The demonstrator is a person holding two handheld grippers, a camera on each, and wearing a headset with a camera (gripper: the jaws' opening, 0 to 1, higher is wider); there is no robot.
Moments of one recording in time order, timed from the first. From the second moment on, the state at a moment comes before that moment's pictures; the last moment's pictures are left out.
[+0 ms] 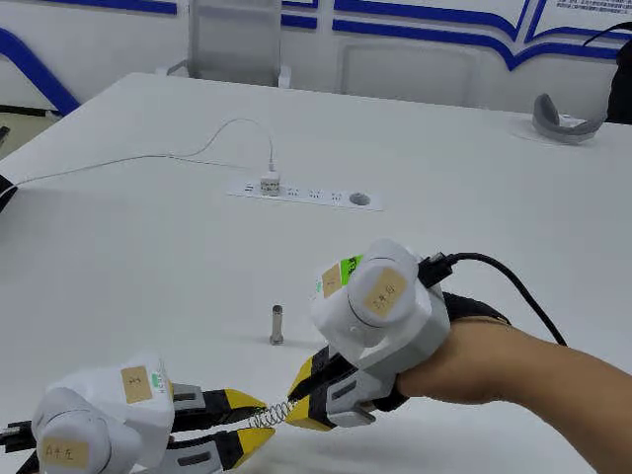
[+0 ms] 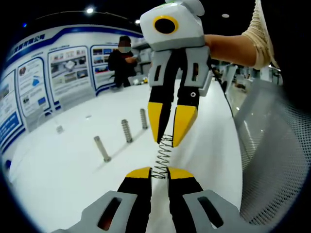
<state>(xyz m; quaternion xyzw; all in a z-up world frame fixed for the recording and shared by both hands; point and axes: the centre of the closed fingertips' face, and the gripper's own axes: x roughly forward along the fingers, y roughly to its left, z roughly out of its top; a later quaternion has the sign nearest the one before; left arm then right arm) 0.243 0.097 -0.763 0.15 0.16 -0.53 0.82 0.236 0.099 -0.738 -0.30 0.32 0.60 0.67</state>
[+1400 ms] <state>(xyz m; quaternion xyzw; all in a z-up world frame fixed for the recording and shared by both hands) 0.244 0.096 -0.760 0.12 0.17 -0.53 0.82 0.243 0.129 -0.716 -0.26 0.26 0.60 0.71</state>
